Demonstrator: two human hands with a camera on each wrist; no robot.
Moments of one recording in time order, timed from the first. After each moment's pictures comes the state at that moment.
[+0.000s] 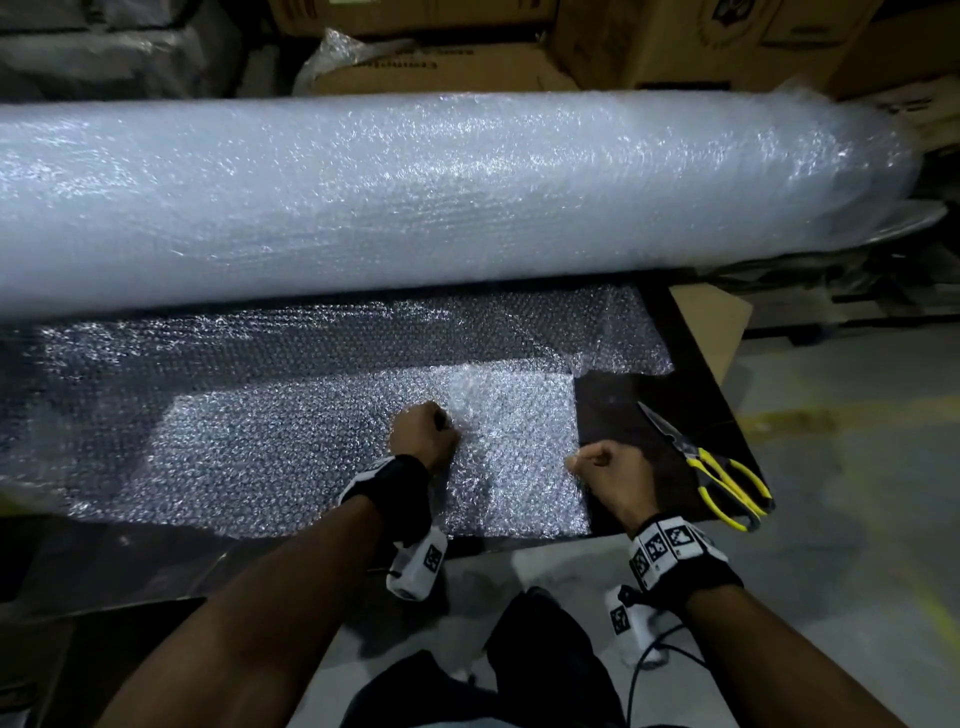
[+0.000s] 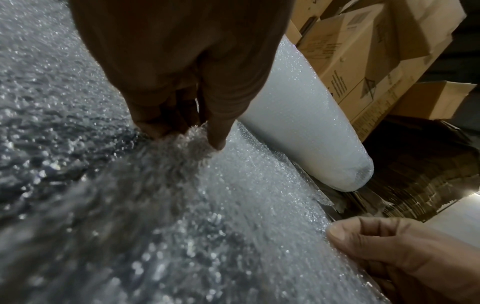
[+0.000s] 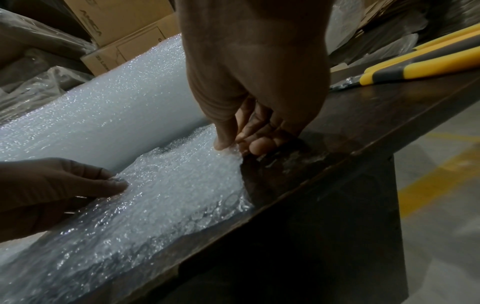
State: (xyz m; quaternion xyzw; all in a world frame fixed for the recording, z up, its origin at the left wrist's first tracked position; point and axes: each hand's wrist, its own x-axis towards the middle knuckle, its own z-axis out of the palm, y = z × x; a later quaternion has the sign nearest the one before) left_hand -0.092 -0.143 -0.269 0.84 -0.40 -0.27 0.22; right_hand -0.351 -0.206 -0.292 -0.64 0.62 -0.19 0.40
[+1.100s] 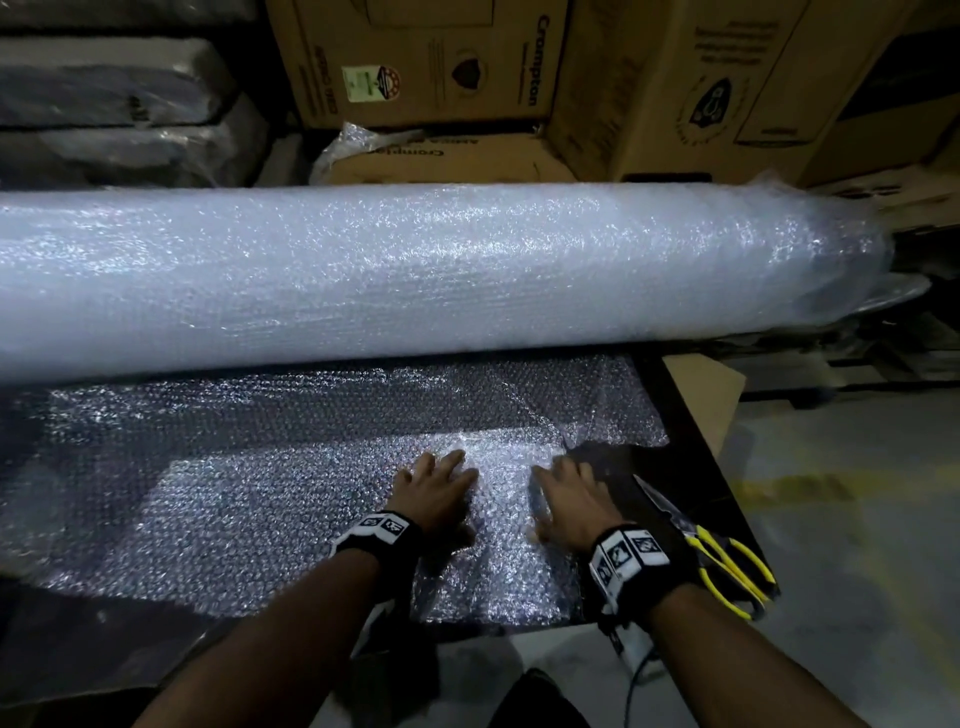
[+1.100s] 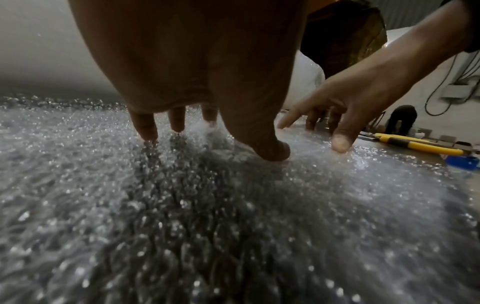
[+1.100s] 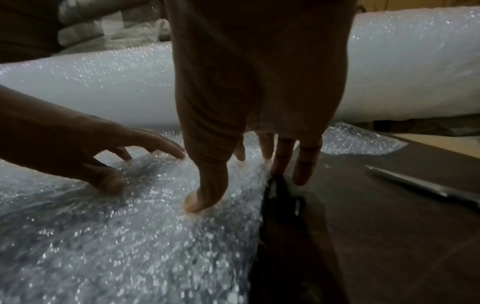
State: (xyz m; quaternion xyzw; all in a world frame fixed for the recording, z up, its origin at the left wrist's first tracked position) left_hand -0.086 -0.159 -0.263 0.71 -0.67 -0.20 -0.10; right_hand -0.295 -0.242 -0.241 -0.86 0.46 0.14 0.16
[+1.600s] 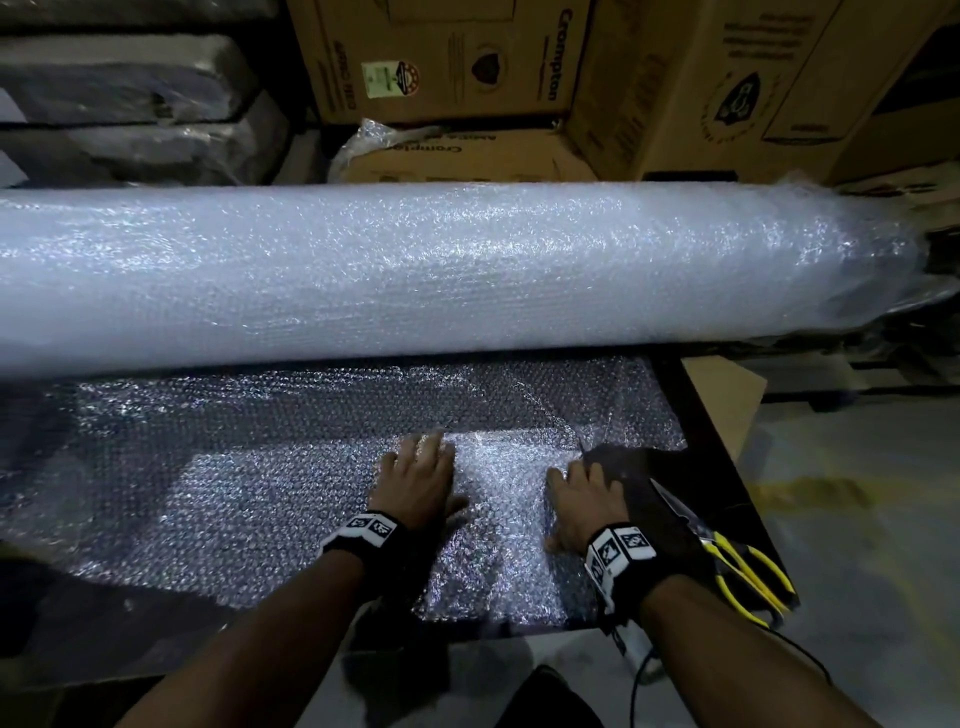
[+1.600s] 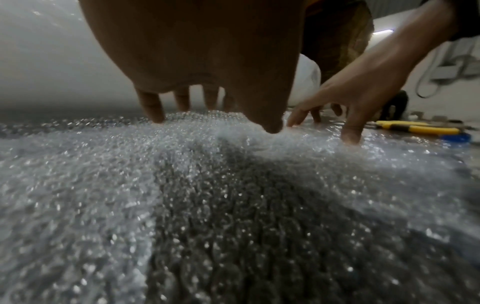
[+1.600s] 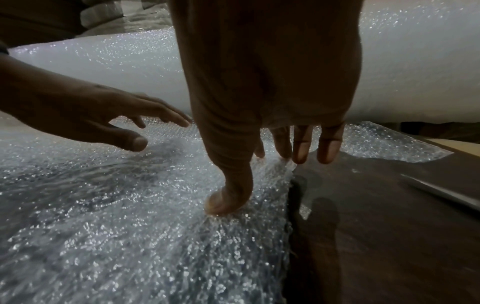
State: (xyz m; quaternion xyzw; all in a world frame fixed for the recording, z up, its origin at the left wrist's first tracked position) left_hand -0.057 -0.149 -0.259 0.76 -0.64 -0.10 -0.06; right_hand -0.279 -0.239 -0.241 -0.85 0.48 0.21 0.06
